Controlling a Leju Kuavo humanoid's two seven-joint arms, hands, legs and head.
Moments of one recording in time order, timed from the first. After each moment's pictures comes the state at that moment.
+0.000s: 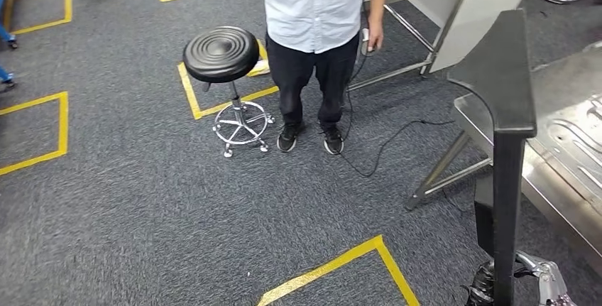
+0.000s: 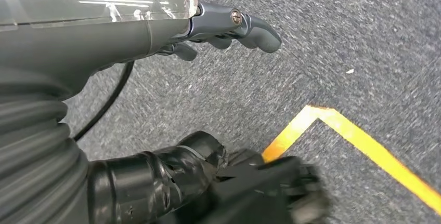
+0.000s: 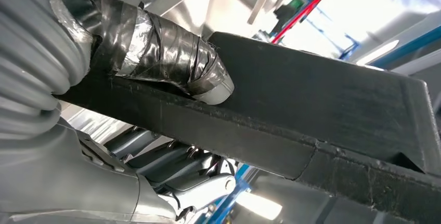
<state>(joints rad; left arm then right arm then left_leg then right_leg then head) -0.07 -0.22 1.05 -0.22 -1.28 0.33 -0.39 0.45 0.30 -0.07 -2.11 0.61 -0.69 -0.69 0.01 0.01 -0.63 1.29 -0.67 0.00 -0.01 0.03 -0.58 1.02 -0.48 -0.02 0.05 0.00</state>
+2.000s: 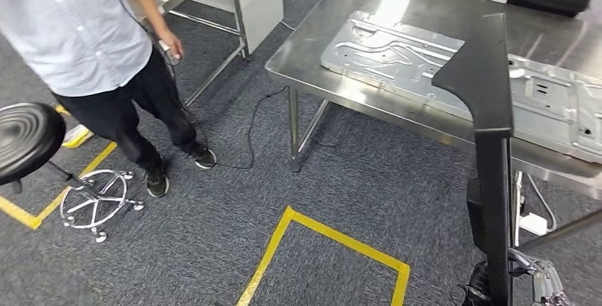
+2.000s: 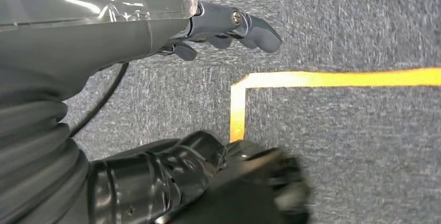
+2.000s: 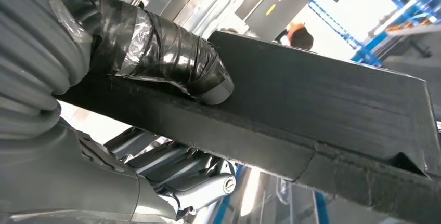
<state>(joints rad) -0.08 -0.22 1.05 -0.22 -1.28 0.30 -0.41 0.45 0.29 -0.07 -2.10 0.62 -0.69 -0.69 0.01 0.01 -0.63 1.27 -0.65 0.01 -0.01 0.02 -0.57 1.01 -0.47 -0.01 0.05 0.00</state>
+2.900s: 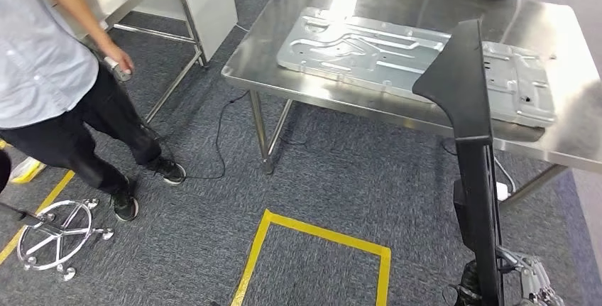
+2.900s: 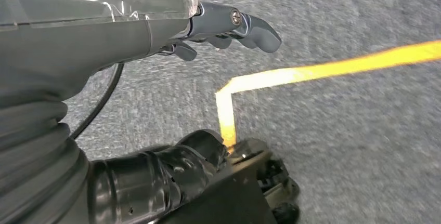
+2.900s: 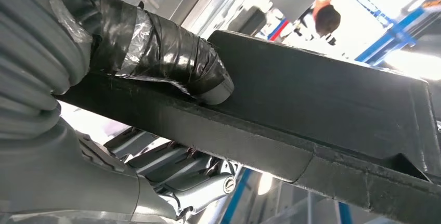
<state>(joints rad) -0.08 -0.22 1.05 -0.22 -1.28 0.29 -0.41 0.45 0.26 -0.04 -2.08 0.62 -0.69 -0.69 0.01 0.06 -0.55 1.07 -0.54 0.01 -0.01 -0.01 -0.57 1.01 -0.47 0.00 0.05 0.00</state>
